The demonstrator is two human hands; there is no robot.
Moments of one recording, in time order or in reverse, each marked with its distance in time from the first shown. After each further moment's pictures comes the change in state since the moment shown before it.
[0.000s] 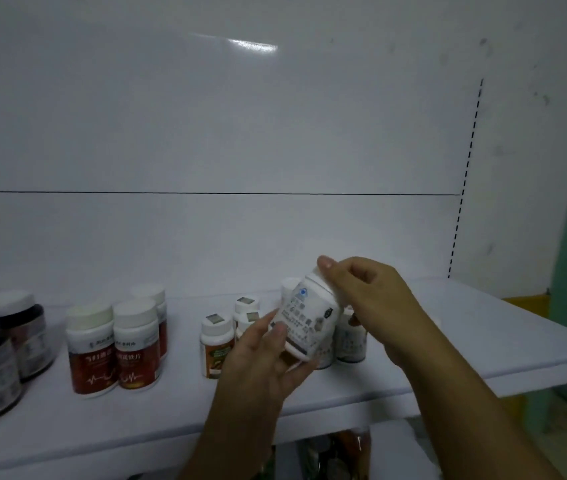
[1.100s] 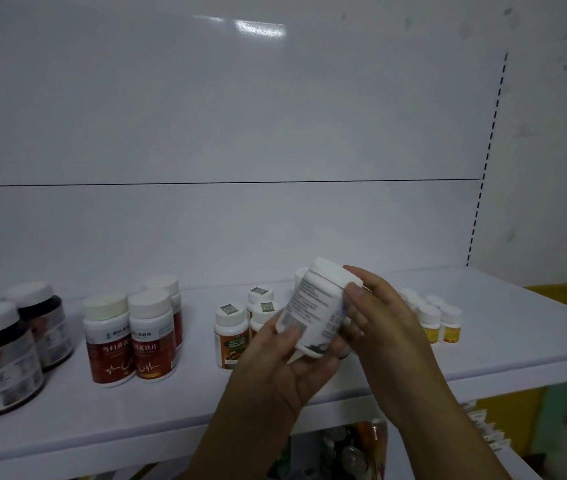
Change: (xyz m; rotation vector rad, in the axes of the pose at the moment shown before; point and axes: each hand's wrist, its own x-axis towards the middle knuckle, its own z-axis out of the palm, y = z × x) left_hand 0.000 0.002 -0.018 -0.075 -0.194 -0.160; right_hand -0.034 0.028 0.032 0.681 0.055 0.038
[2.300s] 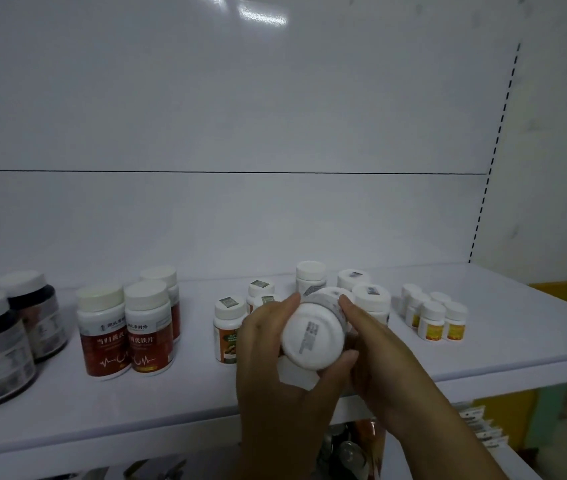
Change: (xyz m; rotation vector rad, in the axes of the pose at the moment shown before) left_hand 0.006 -0.032 -0.010 1.262 0.424 1.128; right_hand 0.002 0.021 -0.004 -0.004 -0.031 0.377
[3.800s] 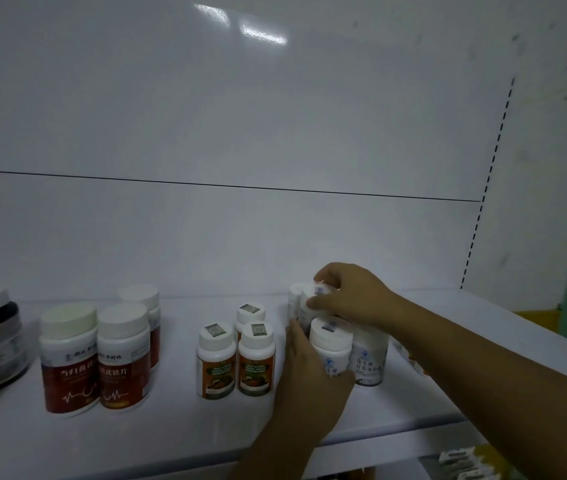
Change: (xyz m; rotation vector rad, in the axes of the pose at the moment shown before) left_hand 0.009 -0.061 0.089 -0.060 -0.593 -0.598; right_hand 0.125 -0.058 -0.018 -1.349 0.003 -0.279
